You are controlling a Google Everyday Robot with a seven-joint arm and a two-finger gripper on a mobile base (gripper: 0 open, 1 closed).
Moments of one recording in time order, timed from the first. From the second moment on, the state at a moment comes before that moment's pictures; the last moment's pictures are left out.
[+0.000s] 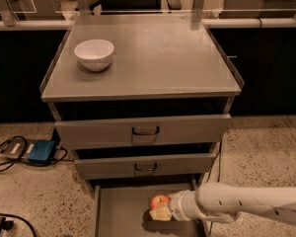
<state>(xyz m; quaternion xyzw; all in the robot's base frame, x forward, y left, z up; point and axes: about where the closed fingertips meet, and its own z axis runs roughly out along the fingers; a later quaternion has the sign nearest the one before) 0.439 -0.054 0.411 -0.34 0.87 0.25 0.24</state>
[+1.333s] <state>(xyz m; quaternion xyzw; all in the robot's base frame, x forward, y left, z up) 0.491 -0.054 0.381 -0.34 0.85 0.23 0.34</state>
